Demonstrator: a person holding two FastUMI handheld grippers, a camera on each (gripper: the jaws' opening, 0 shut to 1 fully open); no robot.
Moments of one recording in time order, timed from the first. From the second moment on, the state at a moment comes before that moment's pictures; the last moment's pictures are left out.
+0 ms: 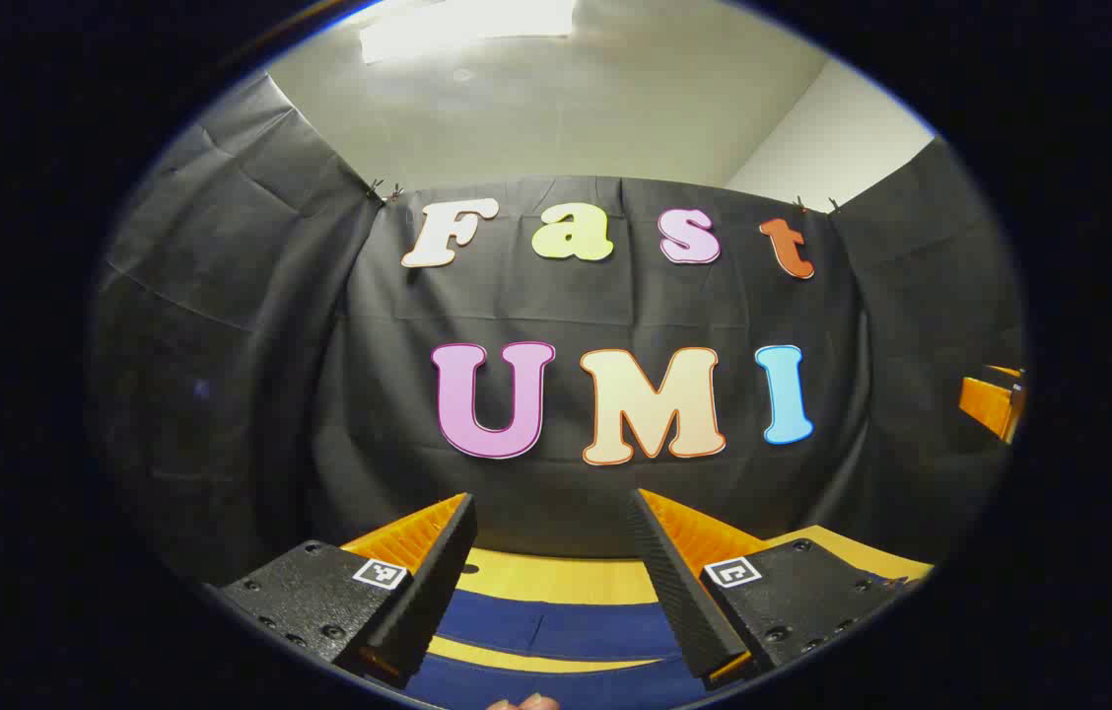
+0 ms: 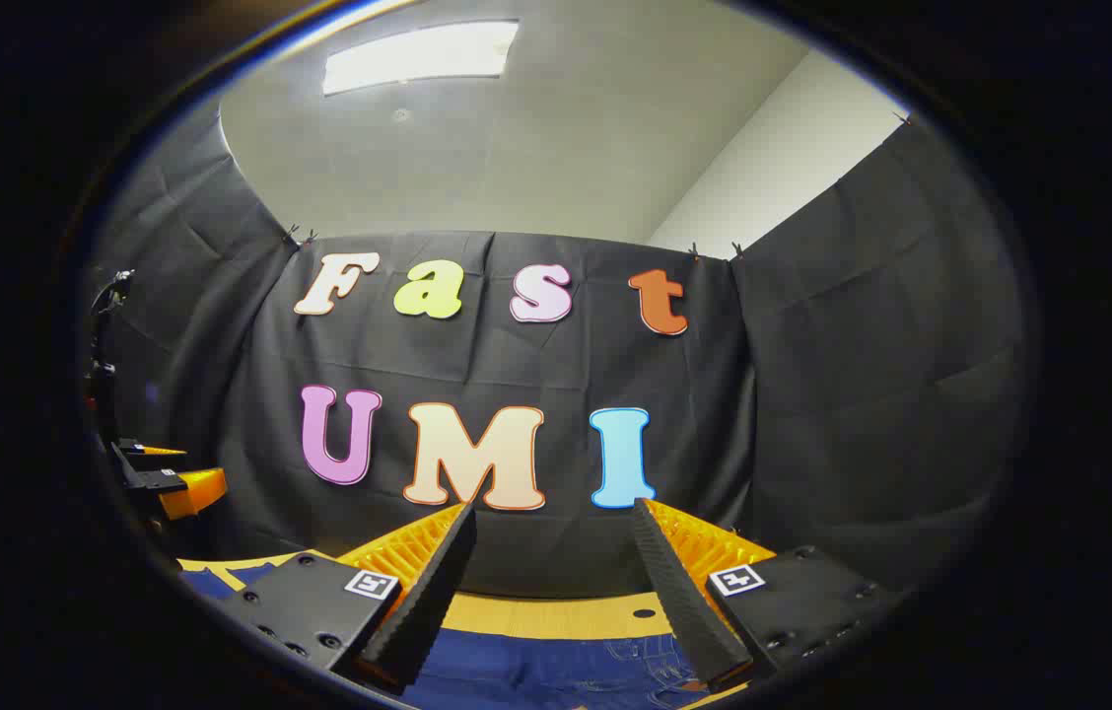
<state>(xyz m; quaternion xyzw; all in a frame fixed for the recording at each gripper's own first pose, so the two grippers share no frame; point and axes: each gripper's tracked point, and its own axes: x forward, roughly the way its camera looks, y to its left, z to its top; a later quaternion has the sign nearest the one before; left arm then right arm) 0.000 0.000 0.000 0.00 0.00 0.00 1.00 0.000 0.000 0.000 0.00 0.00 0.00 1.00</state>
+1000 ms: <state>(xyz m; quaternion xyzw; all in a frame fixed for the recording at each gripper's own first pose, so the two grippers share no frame) -0.011 -0.018 -0.005 0.01 0.01 0.02 1.00 0.005 -0.031 -0.008 0.01 0.00 0.02 1.00</state>
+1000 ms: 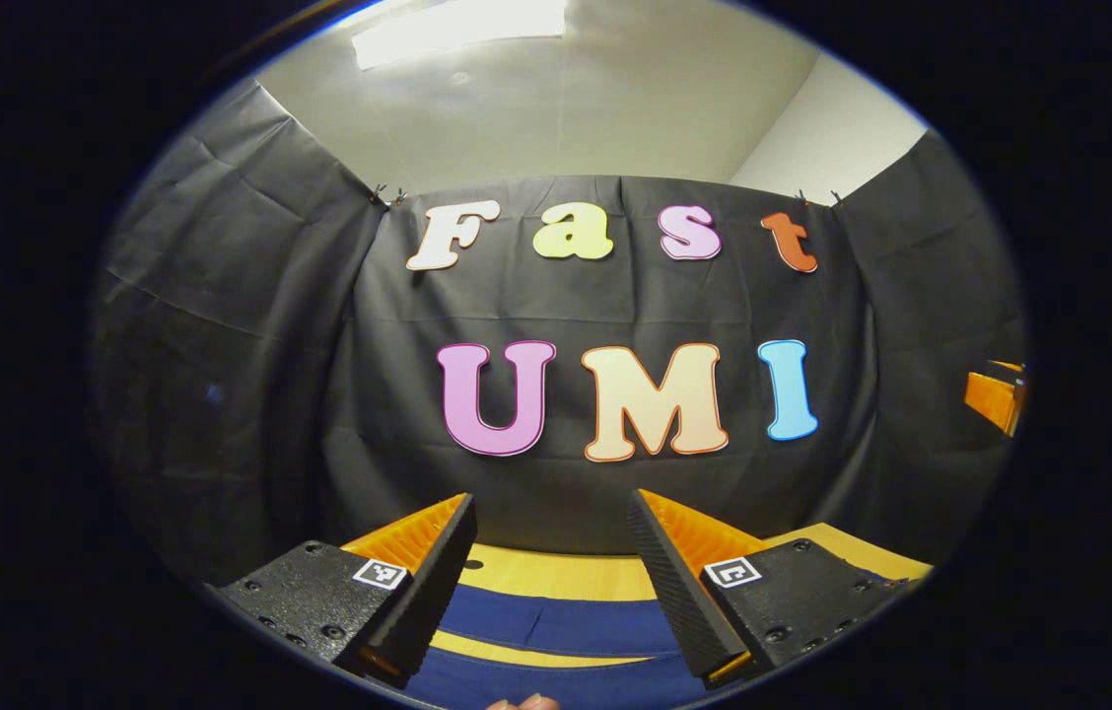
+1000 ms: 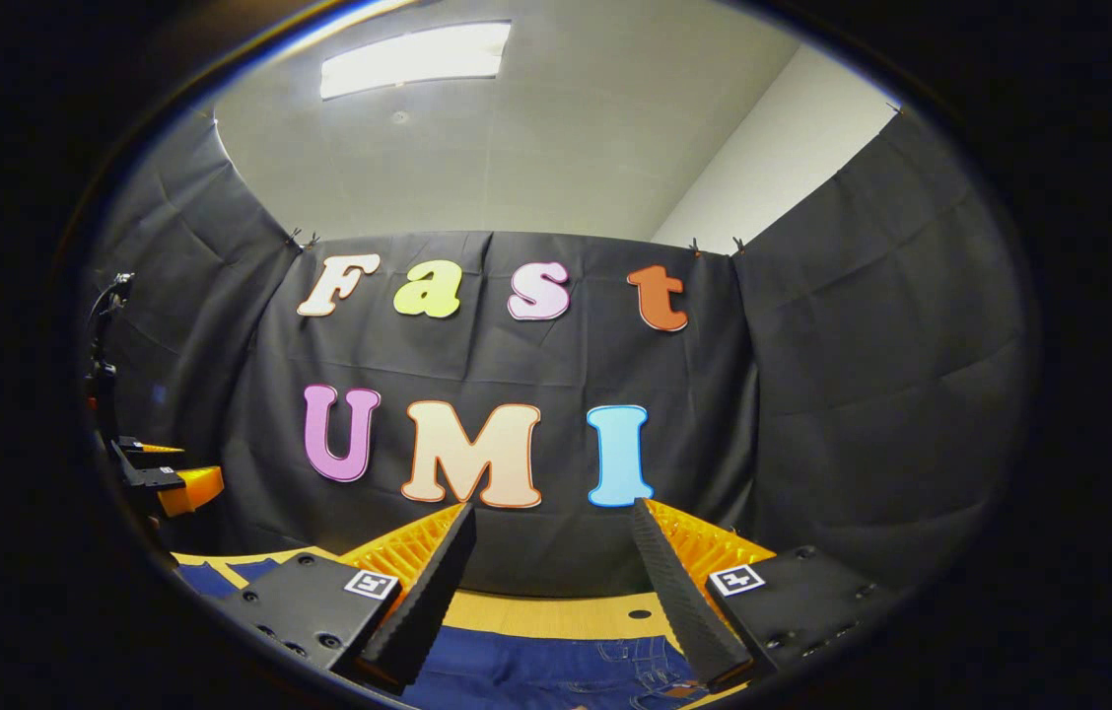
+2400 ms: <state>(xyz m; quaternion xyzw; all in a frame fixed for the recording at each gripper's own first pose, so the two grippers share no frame) -0.123 0.226 -0.306 0.46 0.36 -0.21 0.79 0.017 0.110 -0.109 -0.02 0.08 0.03 1.00</state>
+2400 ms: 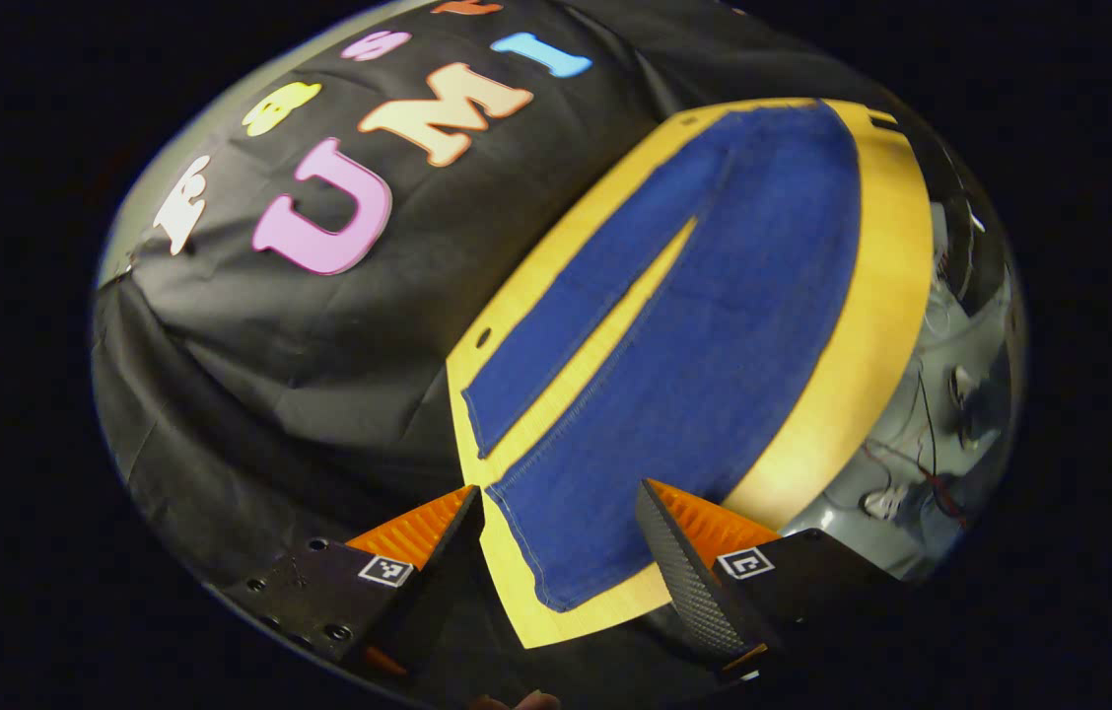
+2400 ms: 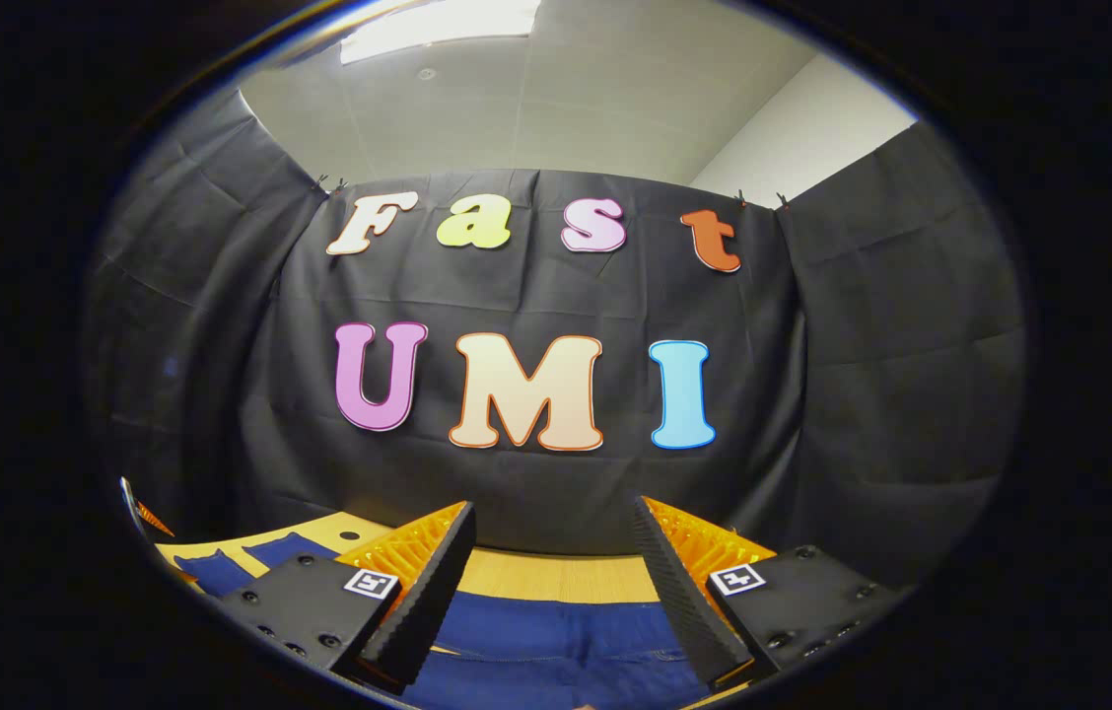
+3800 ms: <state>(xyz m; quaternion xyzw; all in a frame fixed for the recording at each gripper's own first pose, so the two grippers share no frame) -0.127 0.241 -0.399 0.50 0.44 -0.34 0.66 -0.052 -0.021 -0.176 -0.26 0.19 -0.02 0.95</state>
